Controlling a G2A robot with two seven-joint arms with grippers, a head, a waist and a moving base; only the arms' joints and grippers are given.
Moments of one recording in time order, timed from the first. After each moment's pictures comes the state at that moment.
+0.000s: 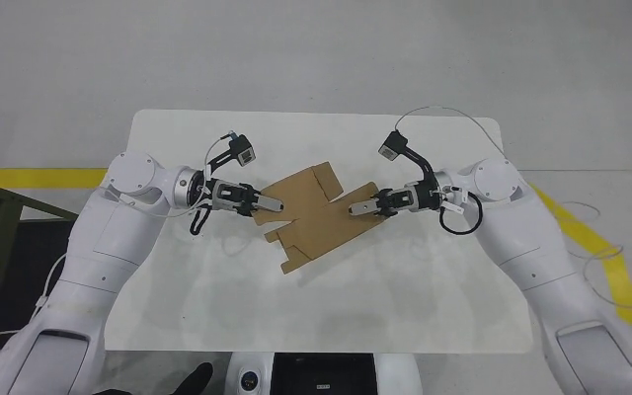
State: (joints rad) left arm 0.75 -1.00 -1.08 -1.23 -0.60 -0.16 -1.54; right arm -0.65 -1.10 0.91 -1.16 0.56 -0.39 1.43
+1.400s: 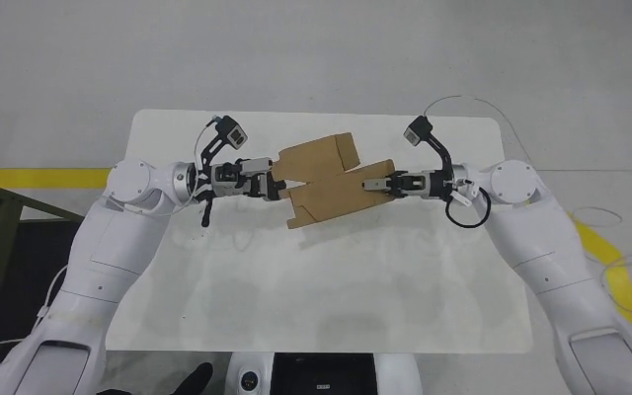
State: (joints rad) left arm 0.81 -1.00 -1.13 -1.30 -0.71 -0.20 -1.29; right arm -0.69 -1.05 0.97 -1.17 0.49 -0.38 1.25
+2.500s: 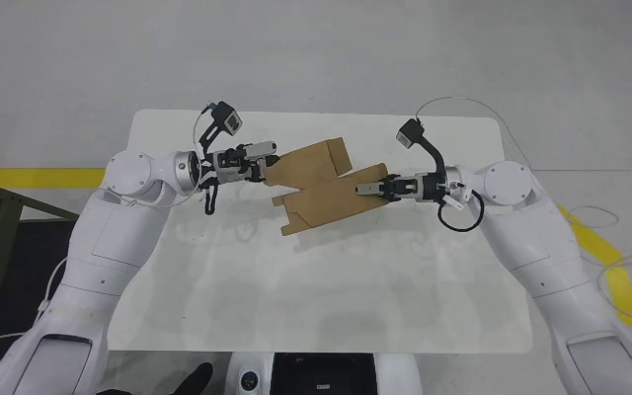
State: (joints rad) left arm 0.78 -1.02 -1.14 -1.29 -0.64 -0.19 -1.20; right arm -0.71 -1.06 0.98 -1.23 0.43 -0.35 1.23
